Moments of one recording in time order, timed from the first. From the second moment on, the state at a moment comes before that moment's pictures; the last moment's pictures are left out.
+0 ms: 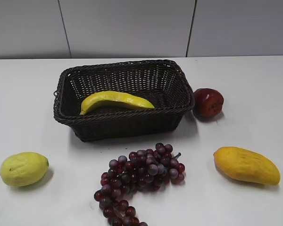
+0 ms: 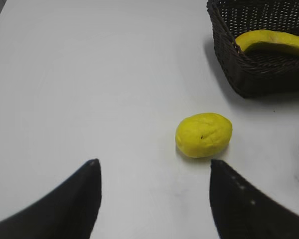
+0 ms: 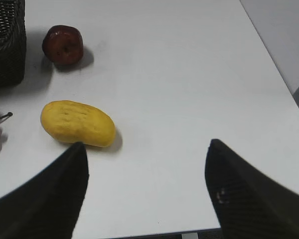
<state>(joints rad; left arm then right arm) -0.12 0.13 -0.51 -0.03 1.06 0.06 0.05 0.00 -0.49 -0.07 1.05 0.06</state>
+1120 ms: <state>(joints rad) 0.01 -0.01 -0.51 -0.03 1.05 0.06 0.05 0.00 -0.49 -0.07 1.05 0.06</state>
